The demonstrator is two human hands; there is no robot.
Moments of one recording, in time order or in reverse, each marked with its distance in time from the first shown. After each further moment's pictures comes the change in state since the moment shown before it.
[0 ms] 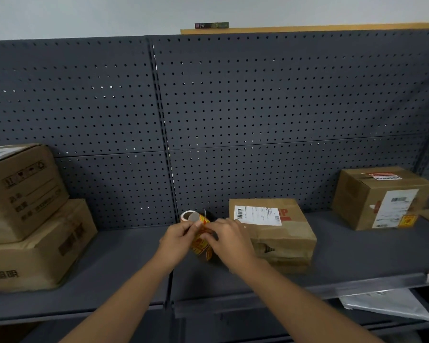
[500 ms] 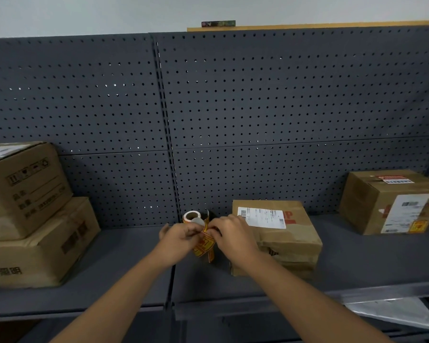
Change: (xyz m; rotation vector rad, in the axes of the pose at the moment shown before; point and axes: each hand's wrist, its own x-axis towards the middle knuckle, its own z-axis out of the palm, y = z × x) left_hand 0.001 0.012 -0.011 0.218 -0.139 0.042; right_hand 0.016 0.015 0.002 -0.038 -0.050 -0.012
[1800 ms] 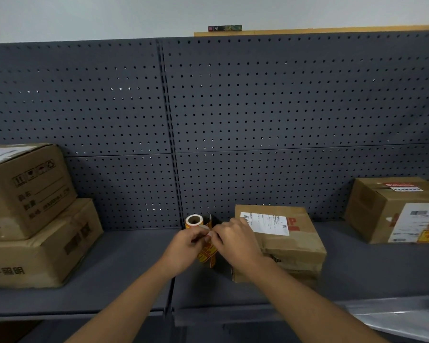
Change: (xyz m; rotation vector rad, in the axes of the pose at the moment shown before) left_hand 0.001 0.004 0.019 -0.235 0.048 0.113; right_hand 0.002 0.006 0.003 -0.181 0.019 -0.090
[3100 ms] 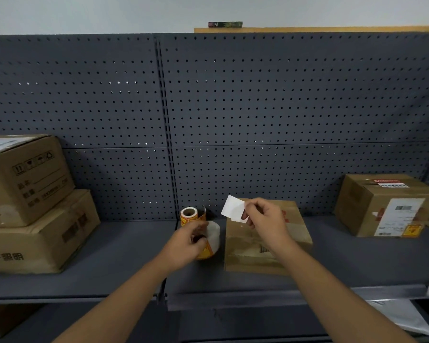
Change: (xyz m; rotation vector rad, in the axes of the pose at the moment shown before) left_hand -0.019 0.012 0.010 0.102 -0.047 -0.129; right_hand -0.028 0.047 -0.071 1.017 0.102 0.590
